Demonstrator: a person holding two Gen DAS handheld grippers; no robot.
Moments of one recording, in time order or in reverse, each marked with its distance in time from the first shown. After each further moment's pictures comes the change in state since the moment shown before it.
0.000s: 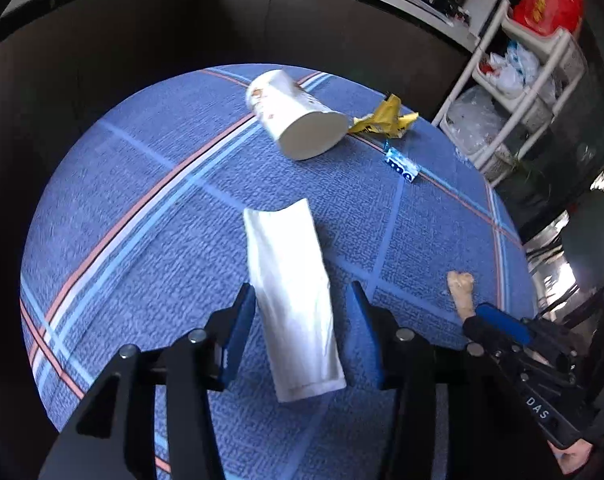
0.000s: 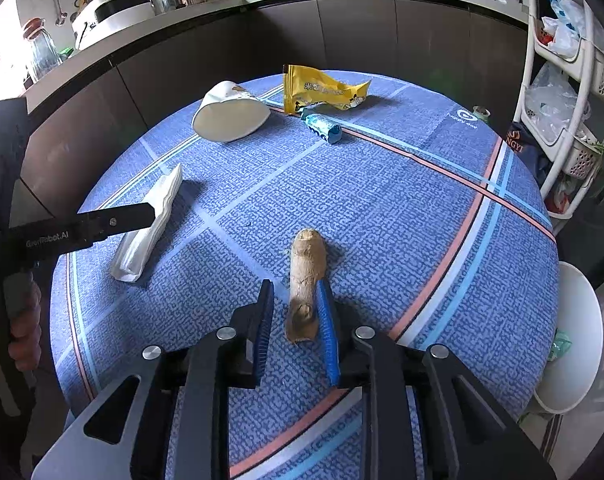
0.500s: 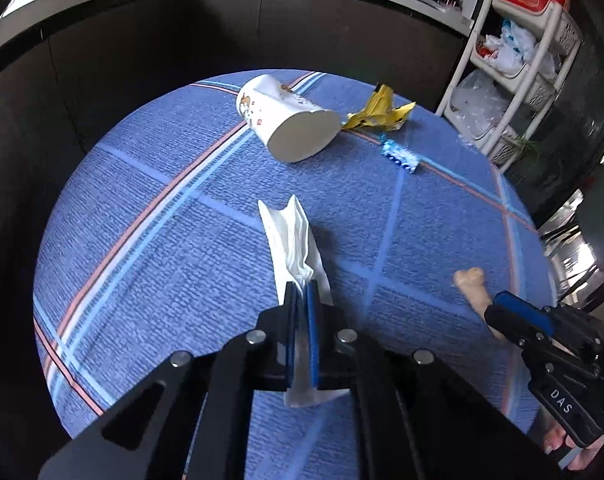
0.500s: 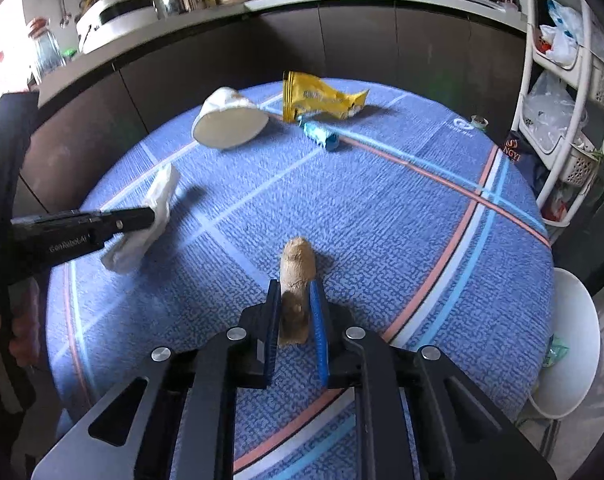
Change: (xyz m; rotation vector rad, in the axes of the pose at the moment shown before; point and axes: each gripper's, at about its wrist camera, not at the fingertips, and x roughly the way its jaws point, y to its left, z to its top) left arm -0.005 -0.010 -0.002 0.052 -0.012 0.039; right arm -0.015 -0.004 0.000 -0.002 -0.057 0.008
